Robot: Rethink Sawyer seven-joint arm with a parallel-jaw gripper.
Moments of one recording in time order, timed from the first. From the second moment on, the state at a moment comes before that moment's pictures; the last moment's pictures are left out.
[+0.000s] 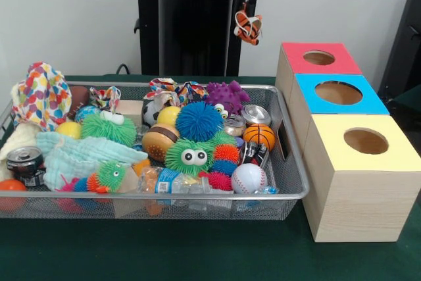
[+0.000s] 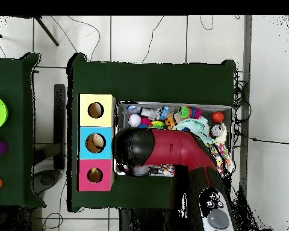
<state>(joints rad) -0.31 -0.90 0.17 1.79 -0.15 1.08 1.40</state>
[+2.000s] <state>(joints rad) -0.19 -0.98 0.07 2.03 0.12 0.82 1.40</state>
